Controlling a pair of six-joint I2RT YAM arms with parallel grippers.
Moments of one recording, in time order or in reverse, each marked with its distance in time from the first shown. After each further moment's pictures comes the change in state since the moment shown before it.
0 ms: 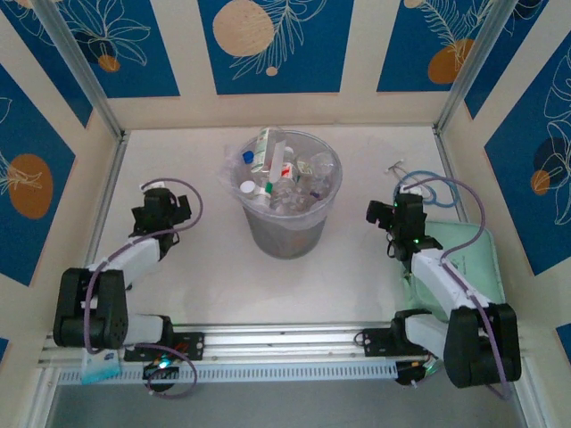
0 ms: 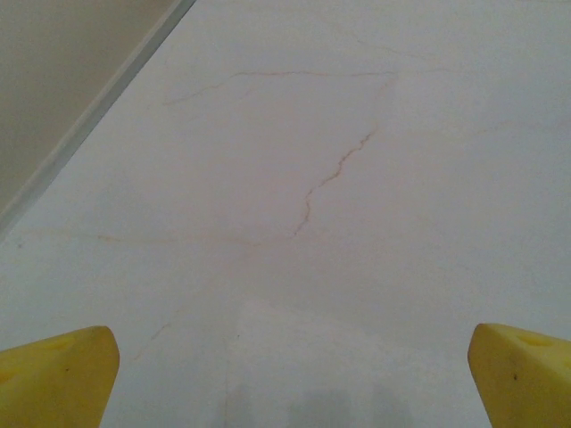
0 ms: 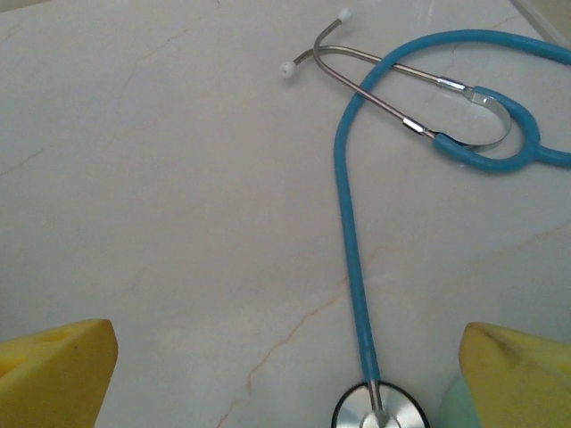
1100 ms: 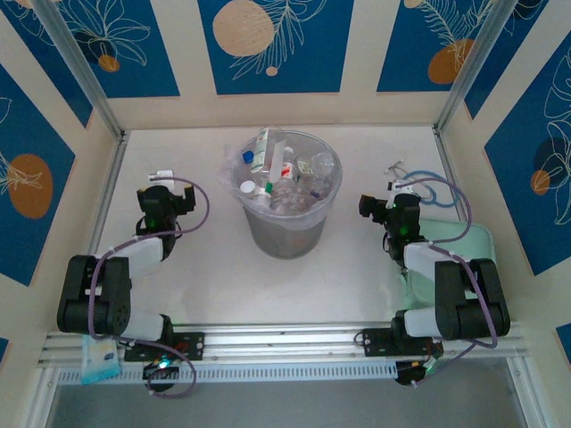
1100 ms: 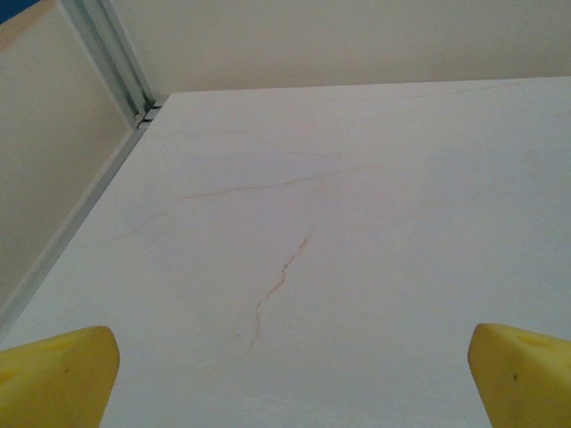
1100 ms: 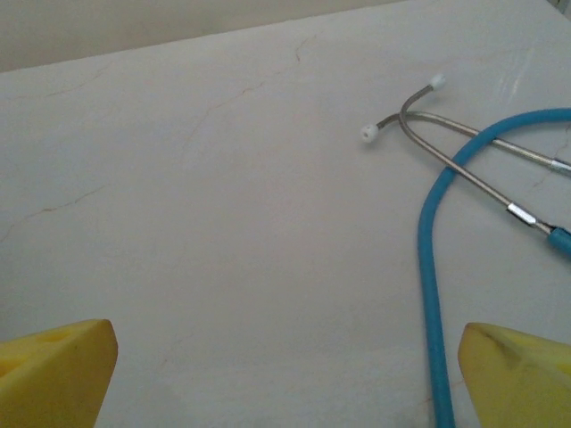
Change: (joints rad) left arm -0.011 0.063 -0.020 0.306 0.113 0.210; right arm -0.029 0.232 -0.063 0.463 -0.147 -0.102
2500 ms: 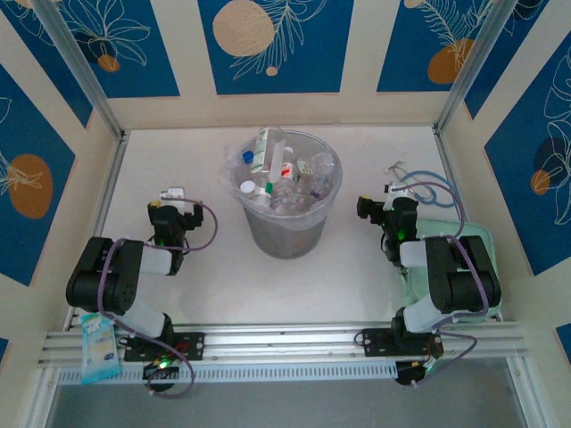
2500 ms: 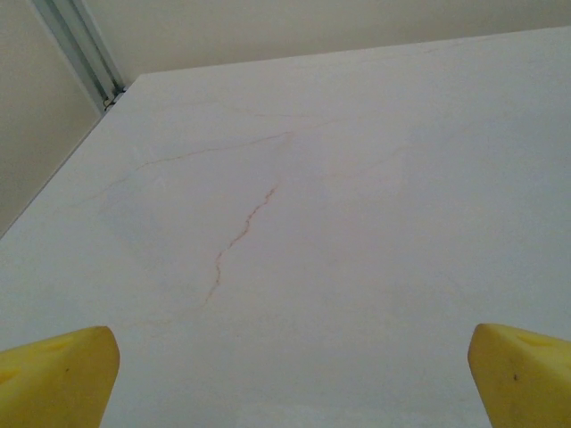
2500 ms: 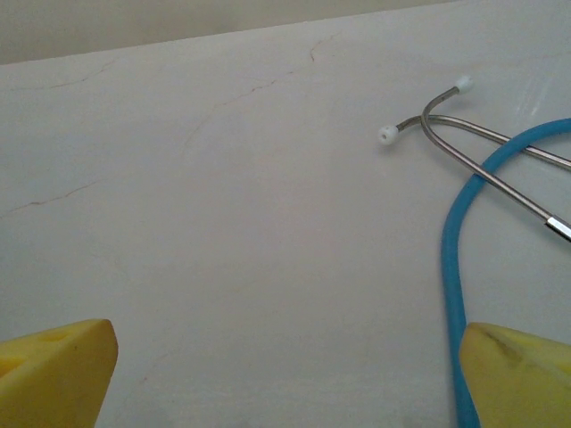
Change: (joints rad) left arm -0.048 0.156 -0.180 0.373 -0.011 0.025; right arm -0.023 0.178 -0.034 0.264 -0.045 -0.044
